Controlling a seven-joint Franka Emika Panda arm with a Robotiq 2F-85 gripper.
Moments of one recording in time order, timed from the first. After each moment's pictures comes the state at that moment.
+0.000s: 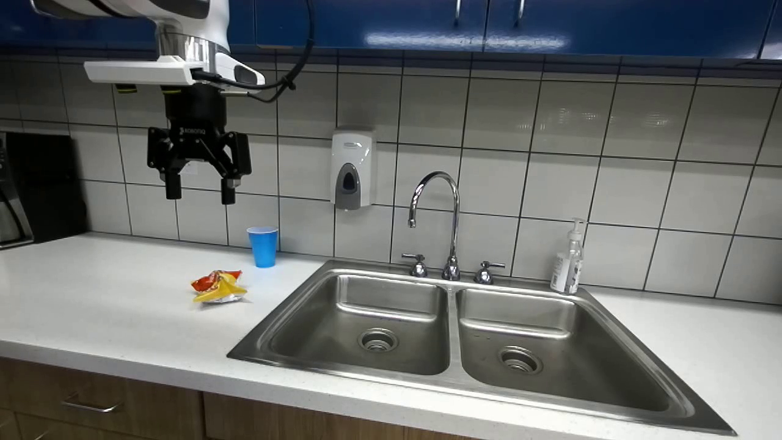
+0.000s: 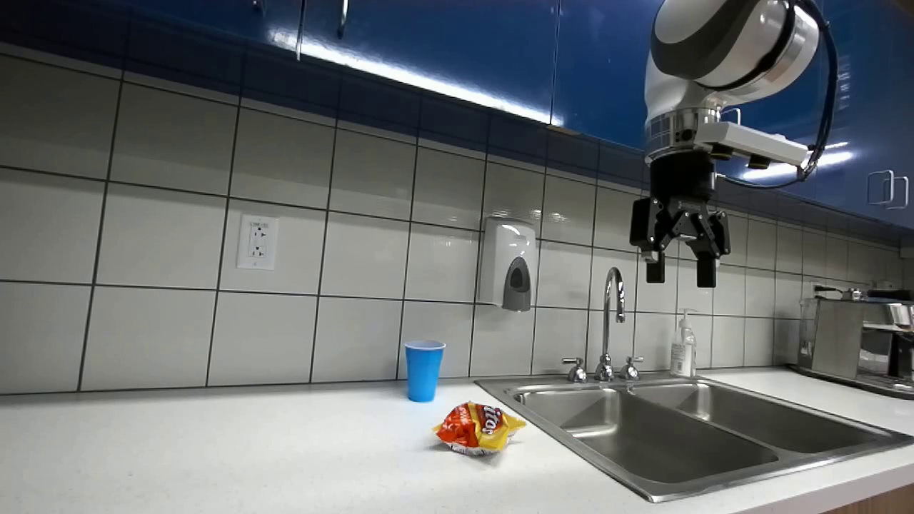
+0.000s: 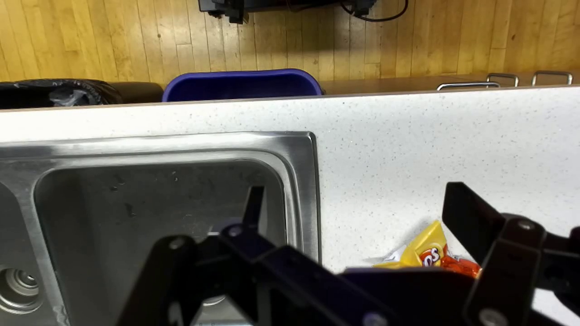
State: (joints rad) arm 0.00 -0.58 -0.01 -2.49 -0.02 1.87 -0.02
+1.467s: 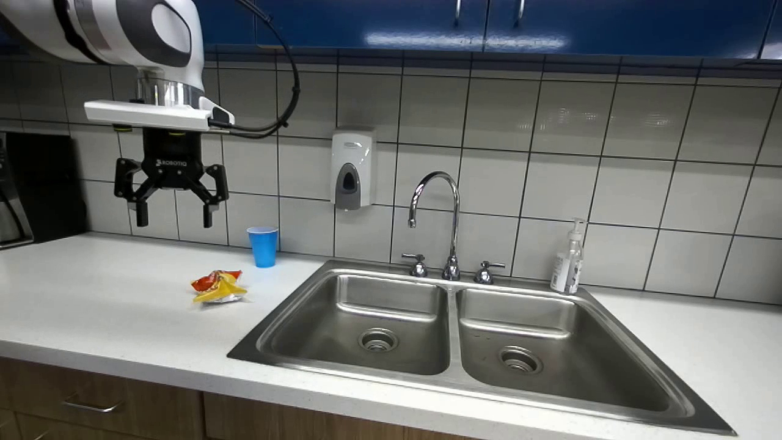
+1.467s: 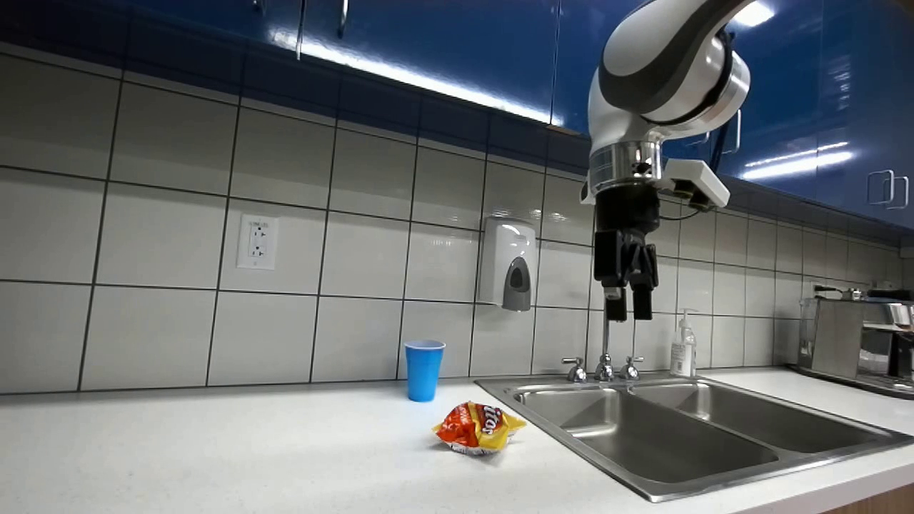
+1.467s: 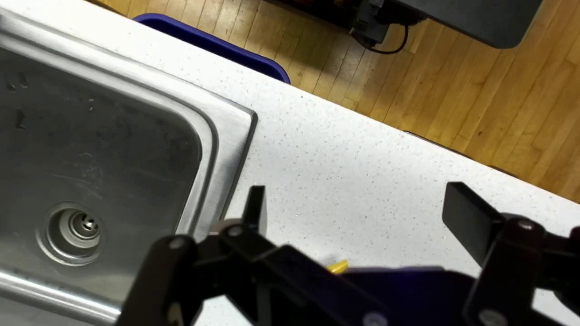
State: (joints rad) arm 0.16 -0.42 0.00 -2.48 -0.02 1.97 -0.29
